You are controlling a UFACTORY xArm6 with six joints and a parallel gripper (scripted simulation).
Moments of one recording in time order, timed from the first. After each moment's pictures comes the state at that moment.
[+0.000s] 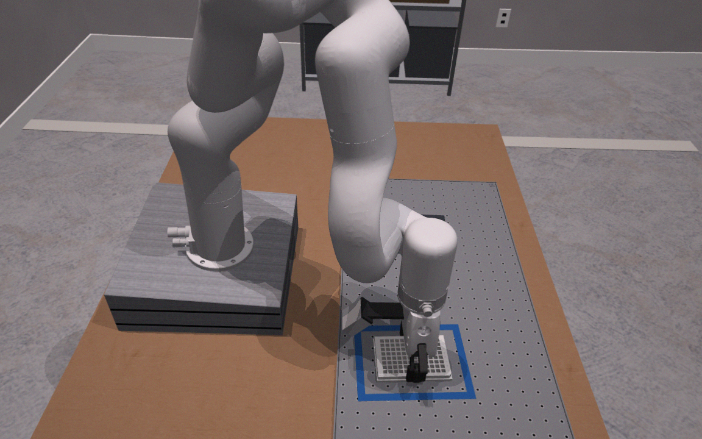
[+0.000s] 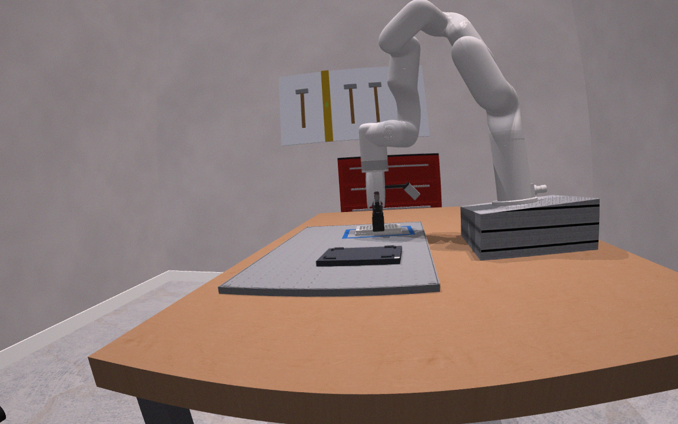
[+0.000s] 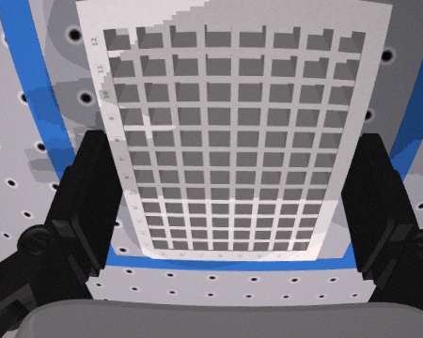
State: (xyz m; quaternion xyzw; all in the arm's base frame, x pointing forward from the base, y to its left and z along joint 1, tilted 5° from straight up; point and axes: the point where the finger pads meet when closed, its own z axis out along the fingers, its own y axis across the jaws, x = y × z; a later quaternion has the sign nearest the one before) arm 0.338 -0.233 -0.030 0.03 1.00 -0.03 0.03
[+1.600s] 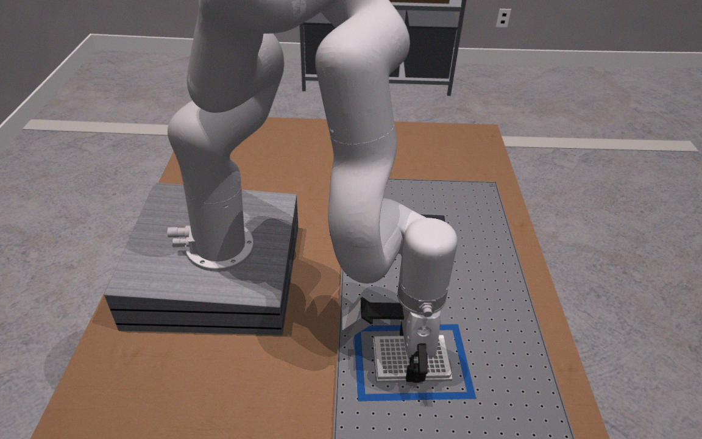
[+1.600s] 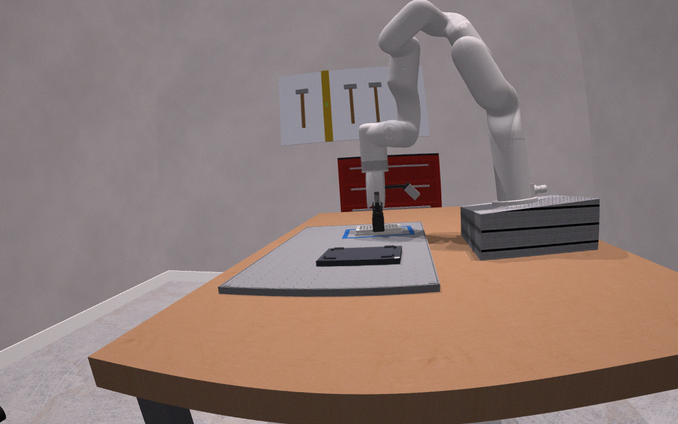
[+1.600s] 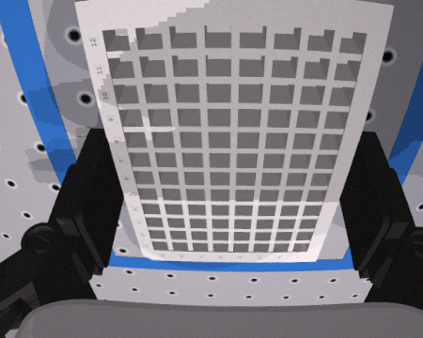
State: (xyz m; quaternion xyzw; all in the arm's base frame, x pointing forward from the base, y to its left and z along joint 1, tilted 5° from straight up) arm 0.338 -0.233 -0.030 0.03 1.00 -0.03 0.03
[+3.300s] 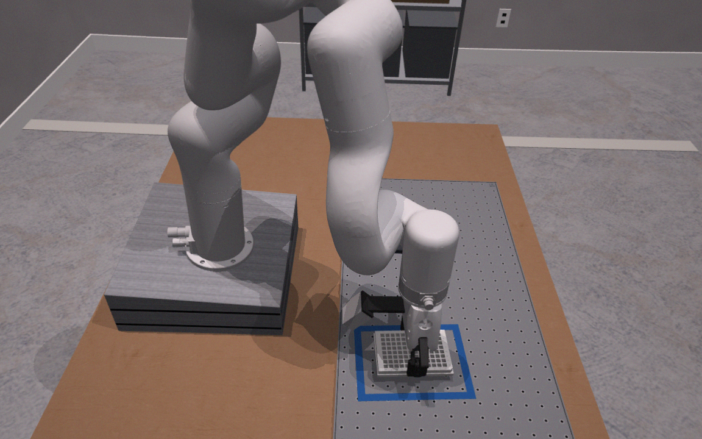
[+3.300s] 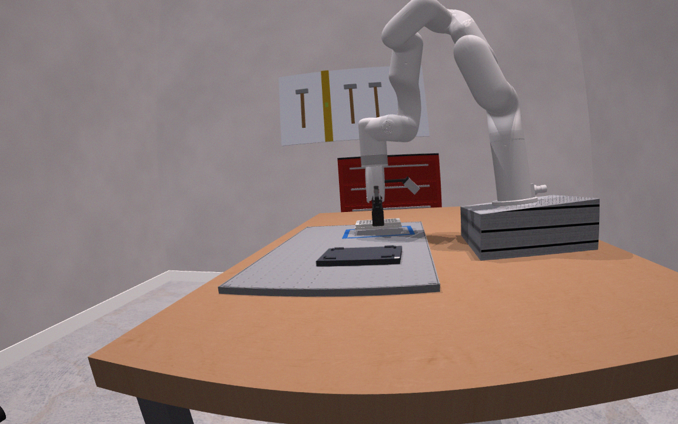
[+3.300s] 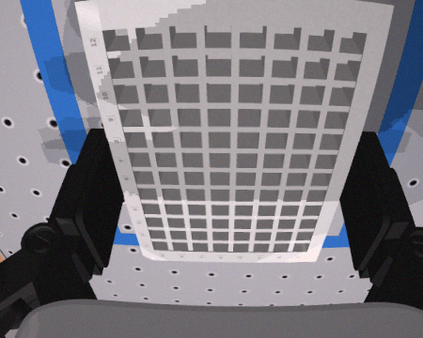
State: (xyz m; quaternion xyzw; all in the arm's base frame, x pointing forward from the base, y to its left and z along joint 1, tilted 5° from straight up) arm 0.337 -0.232 -0.014 0.03 1.00 -0.03 0.03
